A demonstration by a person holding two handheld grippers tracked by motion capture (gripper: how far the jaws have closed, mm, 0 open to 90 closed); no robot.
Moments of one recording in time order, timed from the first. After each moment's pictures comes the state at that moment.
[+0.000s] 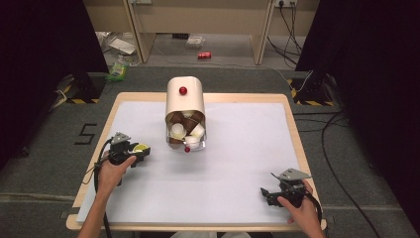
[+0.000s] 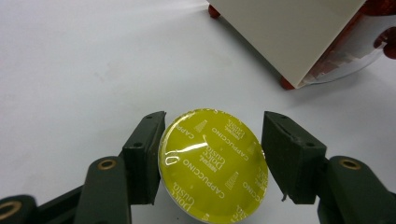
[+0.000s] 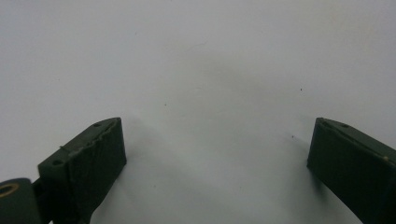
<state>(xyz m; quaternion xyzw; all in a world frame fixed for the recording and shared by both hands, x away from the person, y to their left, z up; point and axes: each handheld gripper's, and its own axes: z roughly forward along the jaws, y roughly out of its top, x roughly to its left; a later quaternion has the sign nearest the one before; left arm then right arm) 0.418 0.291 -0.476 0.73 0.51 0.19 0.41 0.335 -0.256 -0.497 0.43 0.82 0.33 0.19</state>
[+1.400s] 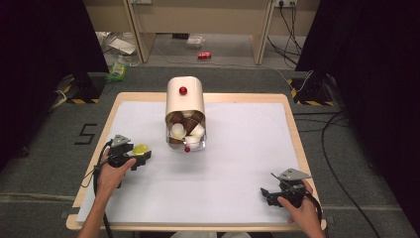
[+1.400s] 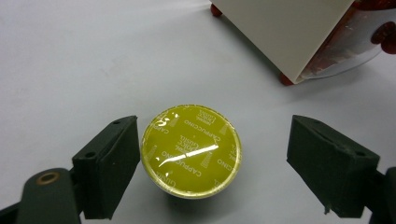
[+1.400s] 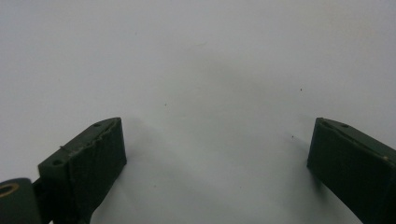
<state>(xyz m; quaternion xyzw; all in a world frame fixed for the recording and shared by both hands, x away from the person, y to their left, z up) 0.406 0.288 -0.473 0.72 0.52 0.20 0.41 0.335 -0.256 -0.497 0.43 0.82 0.33 0.19</state>
